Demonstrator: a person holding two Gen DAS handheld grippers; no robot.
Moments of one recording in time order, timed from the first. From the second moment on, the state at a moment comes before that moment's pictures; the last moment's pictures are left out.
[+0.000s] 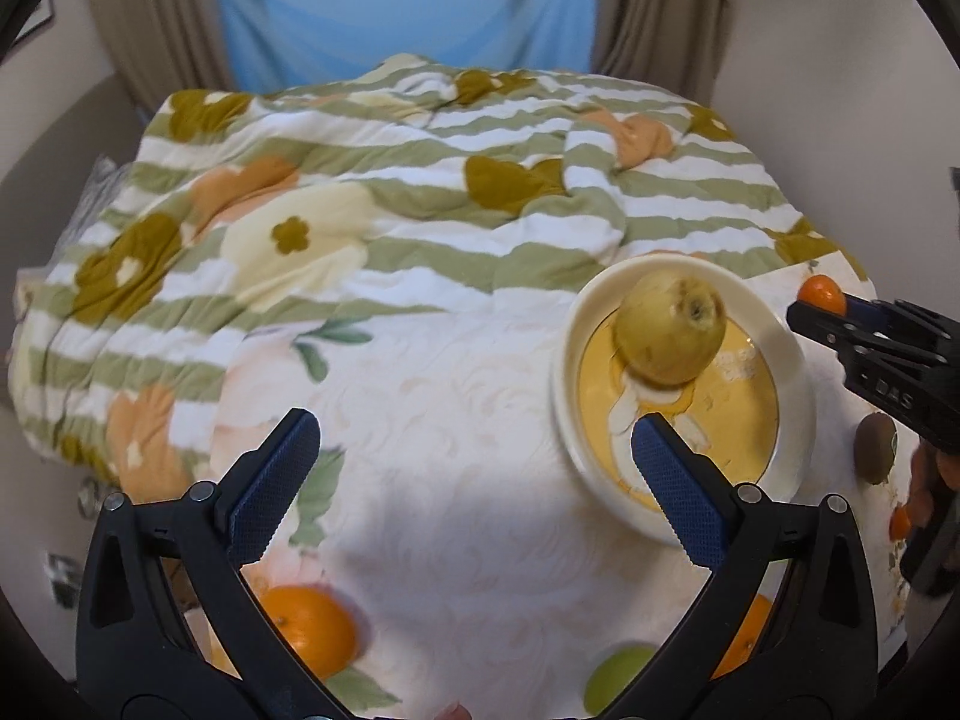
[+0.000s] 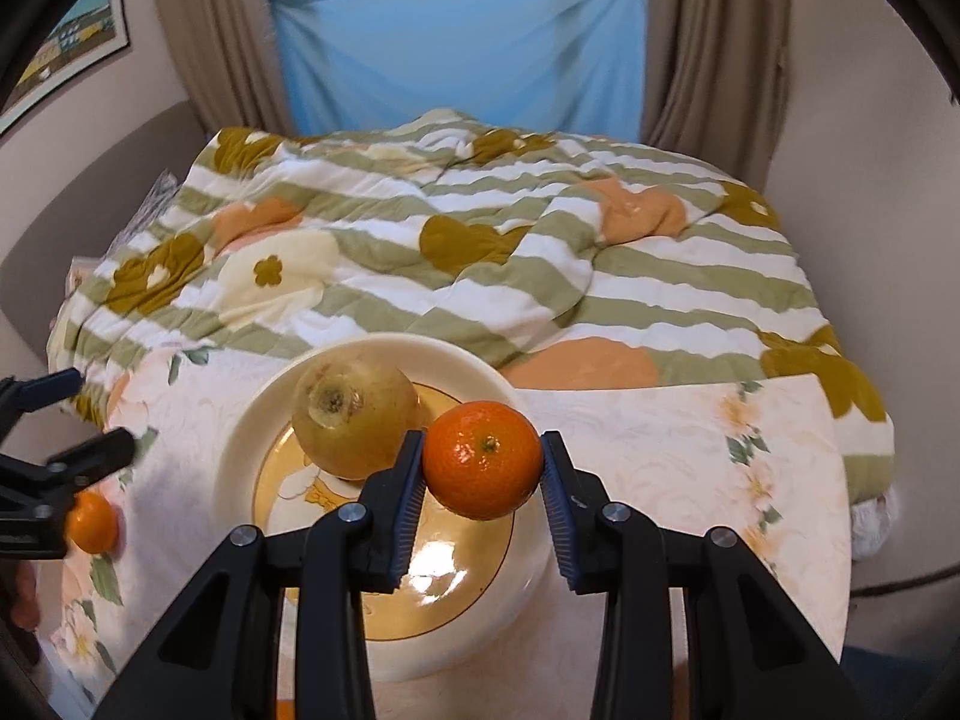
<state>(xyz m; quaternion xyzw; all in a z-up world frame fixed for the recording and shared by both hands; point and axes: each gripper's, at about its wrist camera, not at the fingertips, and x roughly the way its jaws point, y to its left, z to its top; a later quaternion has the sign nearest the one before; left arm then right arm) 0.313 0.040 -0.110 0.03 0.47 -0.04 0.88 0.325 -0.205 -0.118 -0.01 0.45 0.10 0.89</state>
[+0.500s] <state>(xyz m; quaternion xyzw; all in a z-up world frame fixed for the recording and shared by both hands) 0.292 0.055 -0.134 0.00 0.49 0.01 0.87 0.344 -0.189 -0.147 -0.10 0.45 0.16 0.87</state>
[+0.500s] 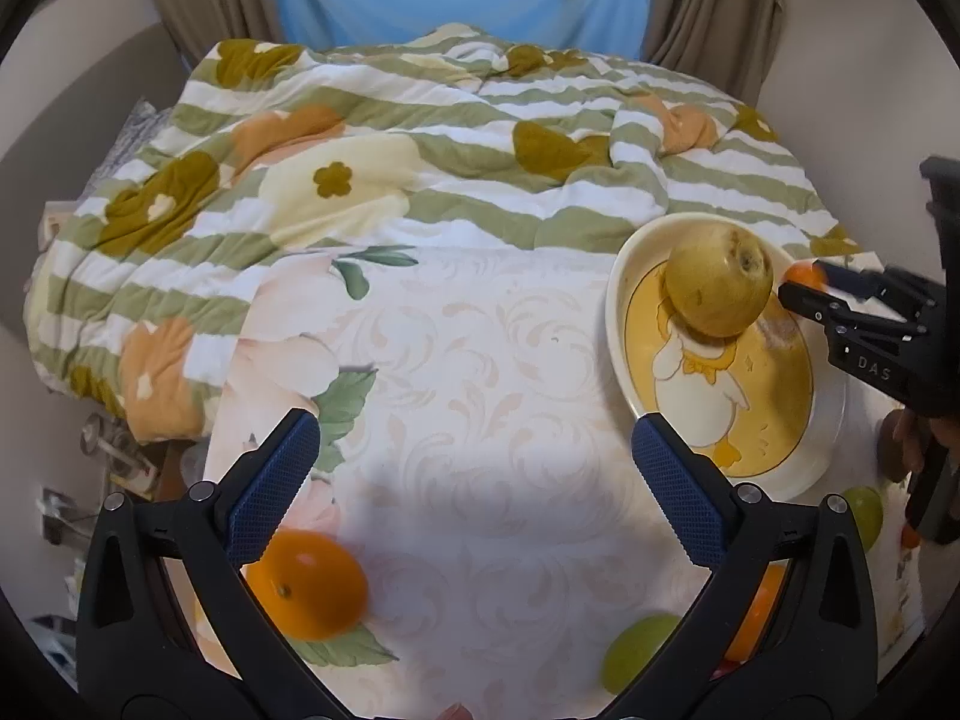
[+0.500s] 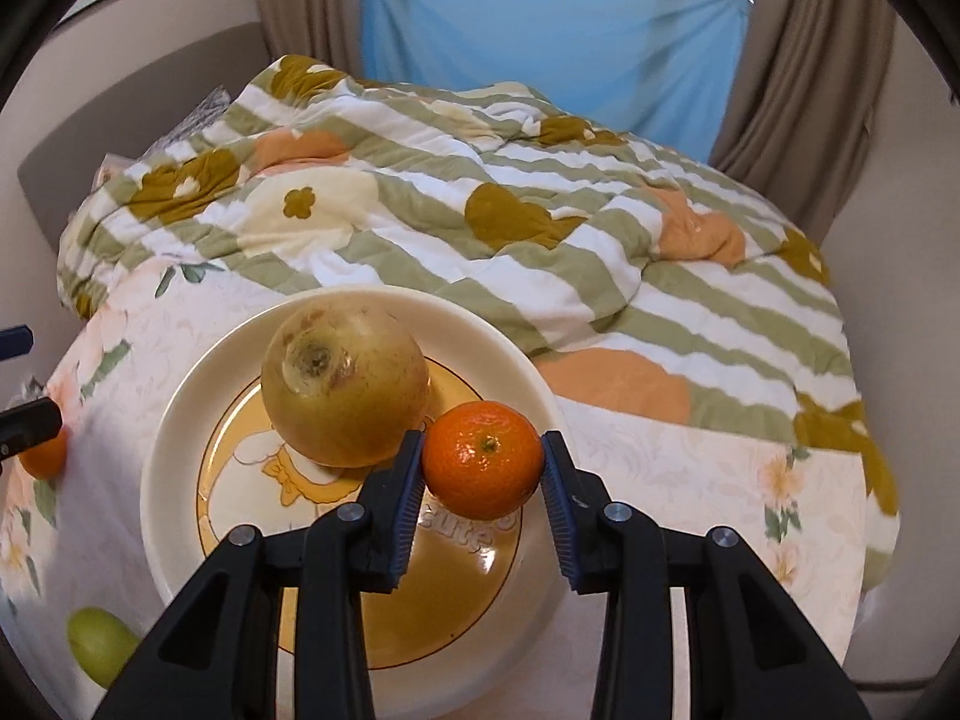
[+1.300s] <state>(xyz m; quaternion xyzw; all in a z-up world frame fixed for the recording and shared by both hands) 0.248 0.056 -0.073 -0.01 0.45 0.05 0.89 0.307 -0.217 -0.074 -0.07 0.41 0.16 0.89</state>
